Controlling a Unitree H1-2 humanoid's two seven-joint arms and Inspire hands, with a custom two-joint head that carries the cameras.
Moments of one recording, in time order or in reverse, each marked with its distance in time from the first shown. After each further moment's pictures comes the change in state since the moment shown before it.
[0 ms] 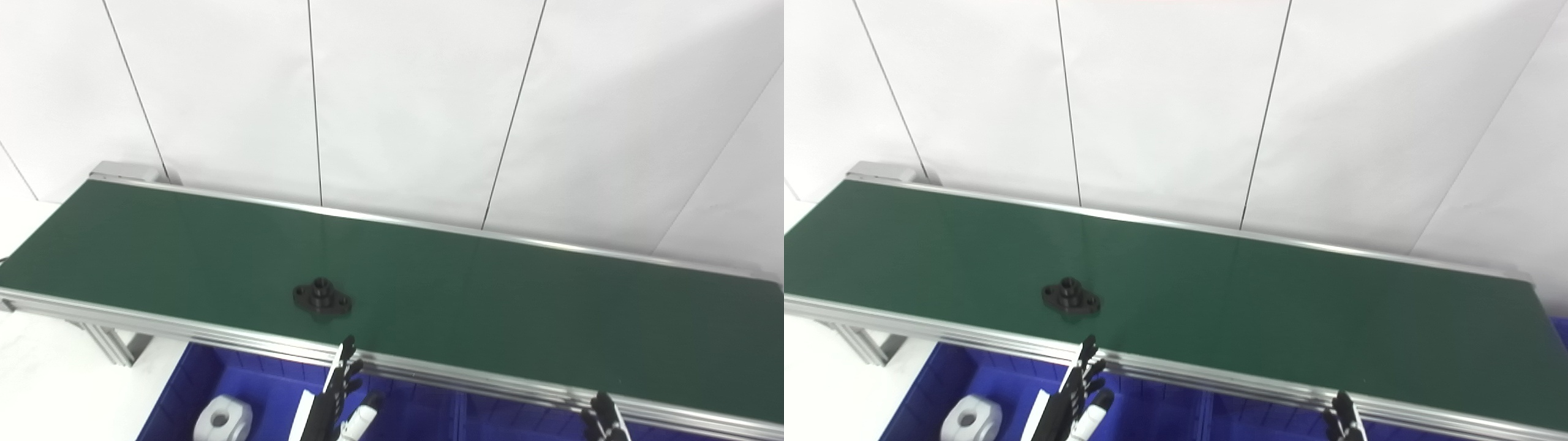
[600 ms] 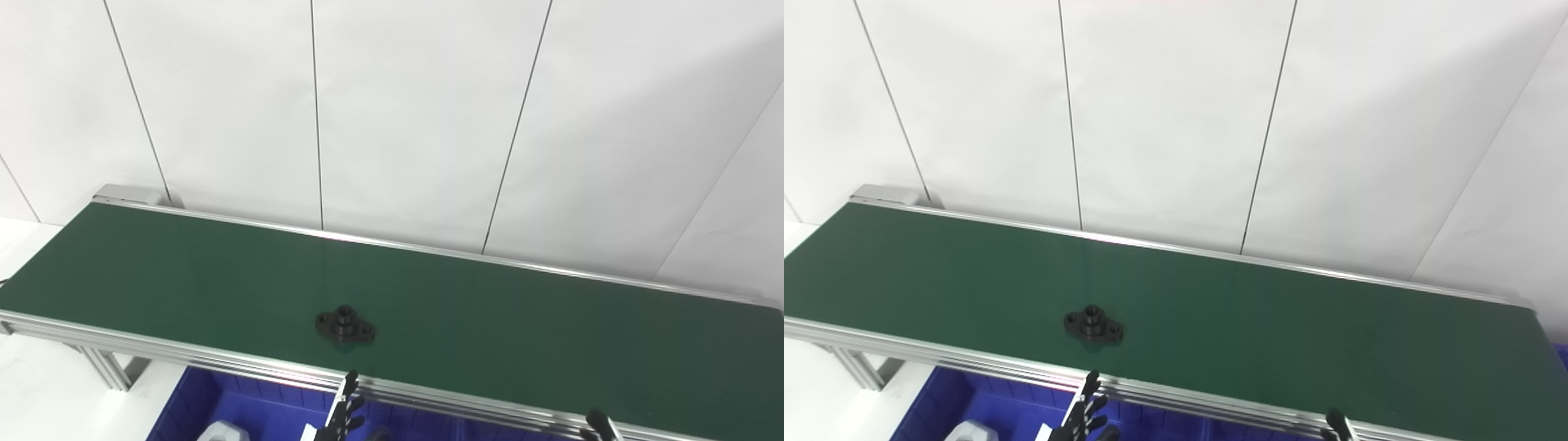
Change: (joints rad) left arm -0.003 0.005 -0.003 0.035 0.007 -0.001 -0.002; right arm -0.045 -0.067 0.036 -0.103 -0.339 -0.051 -0.051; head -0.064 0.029
